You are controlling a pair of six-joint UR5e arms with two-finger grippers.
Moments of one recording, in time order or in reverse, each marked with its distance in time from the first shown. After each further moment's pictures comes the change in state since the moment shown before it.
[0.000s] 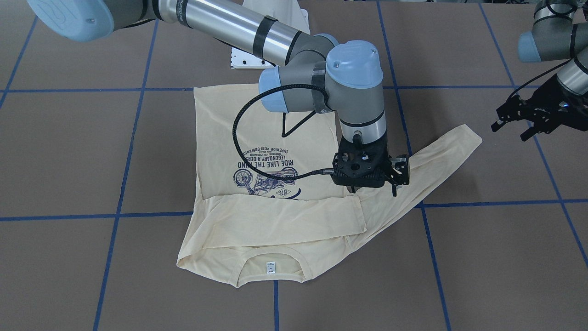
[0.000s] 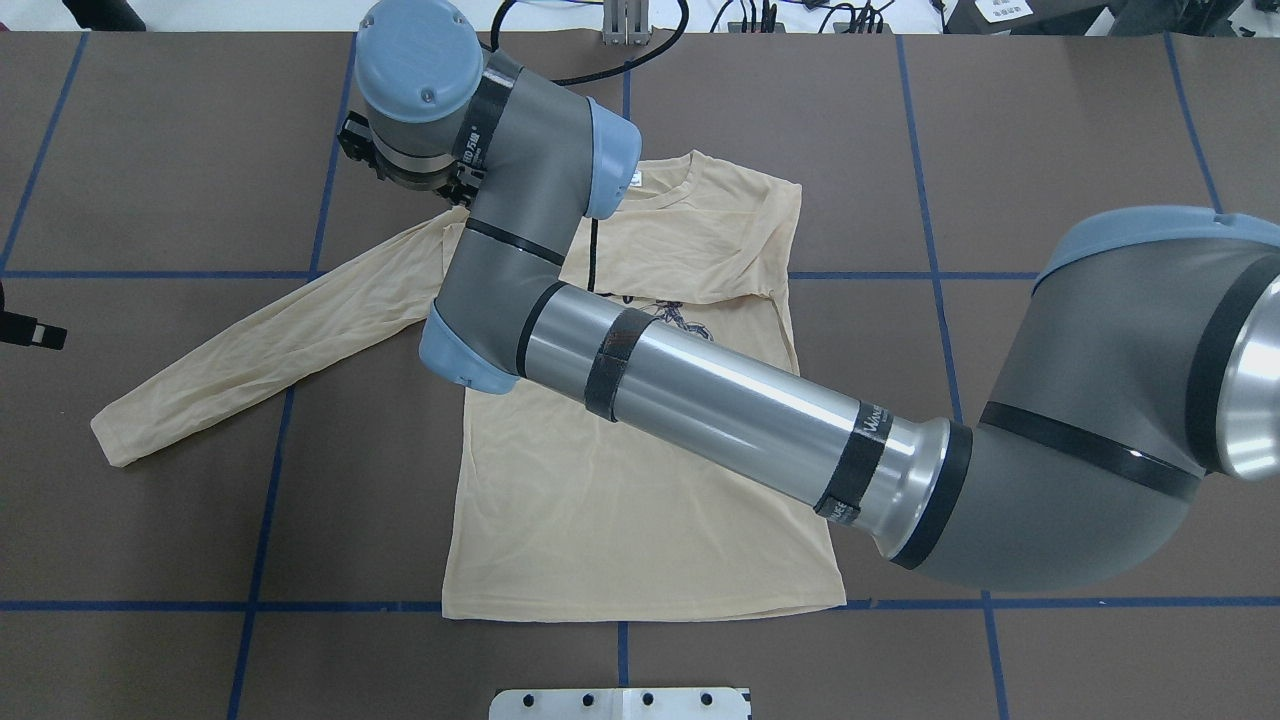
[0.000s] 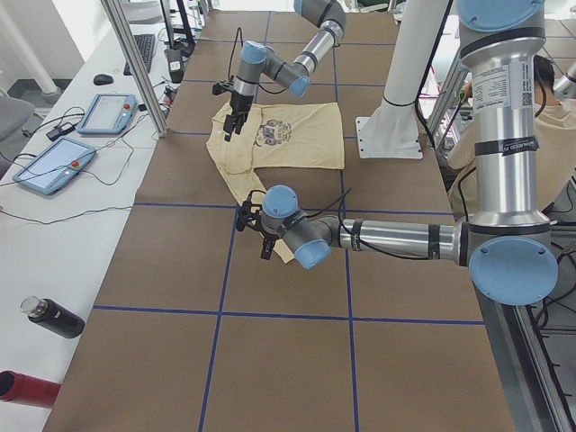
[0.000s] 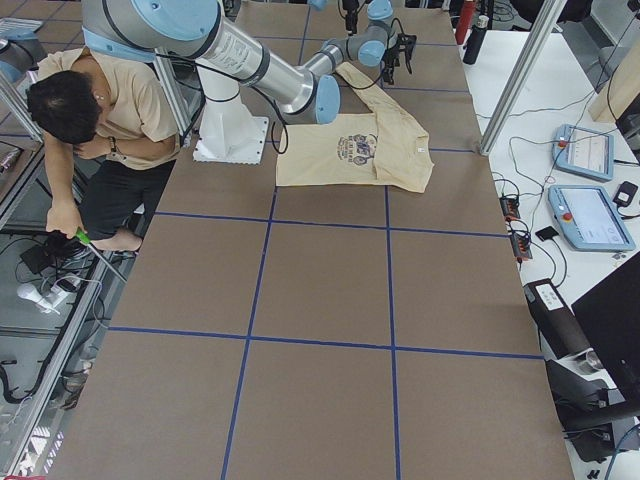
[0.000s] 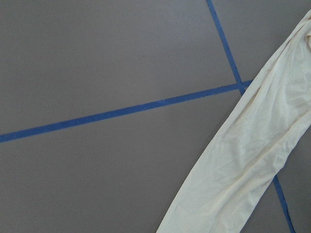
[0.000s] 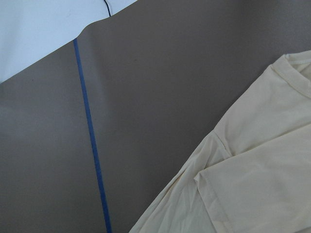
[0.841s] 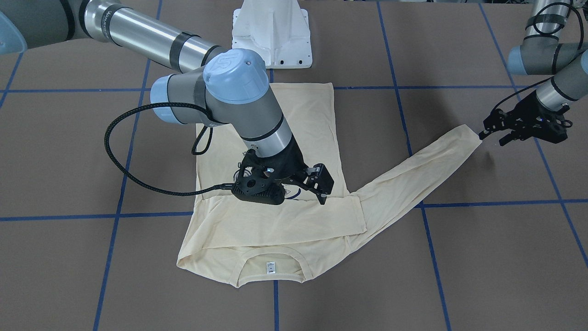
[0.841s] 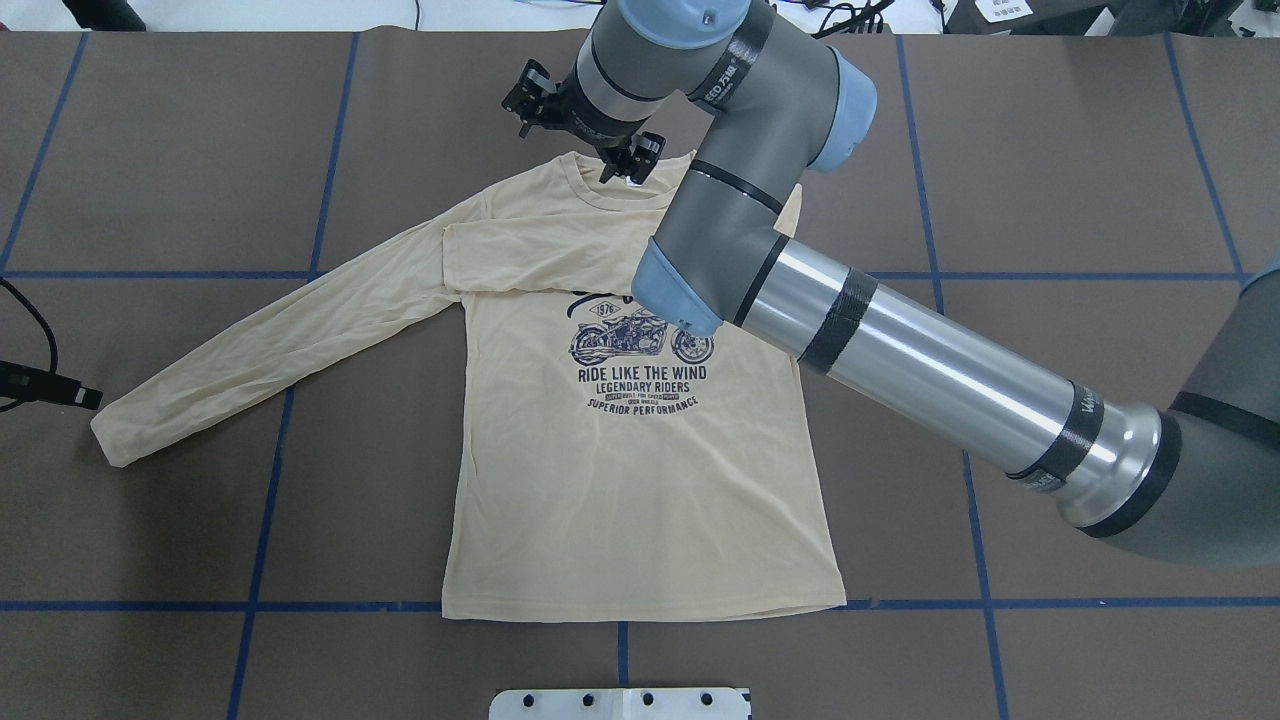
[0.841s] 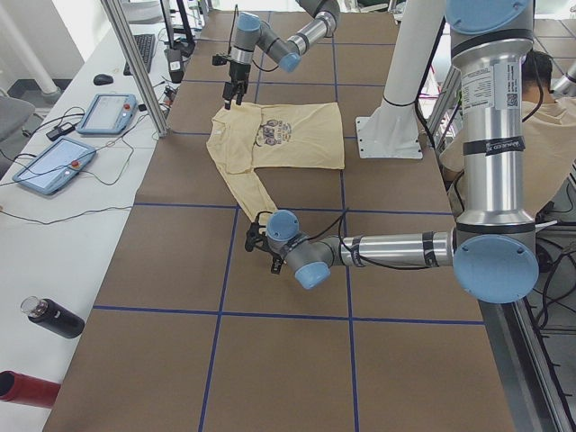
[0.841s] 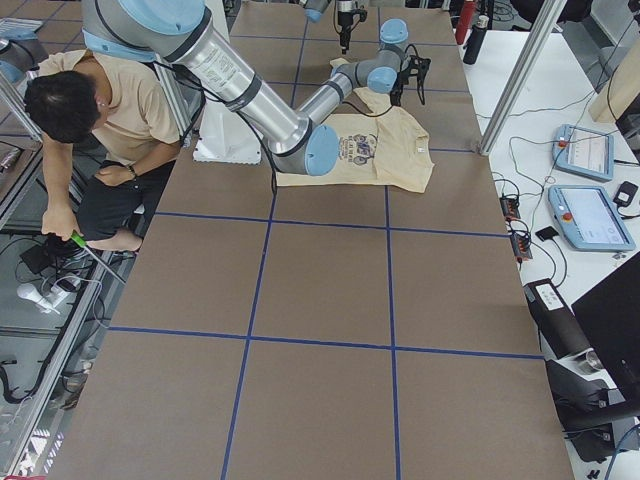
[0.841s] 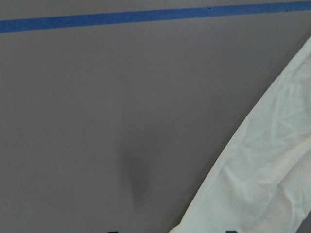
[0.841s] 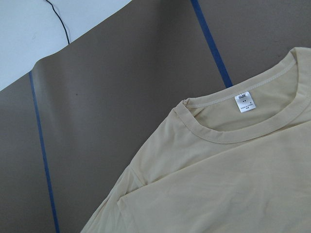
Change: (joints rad) left arm 0.087 -0.018 0.154 -0.134 0.004 -0.028; right arm 0.131 -0.322 0.382 -0.056 0.191 -0.013
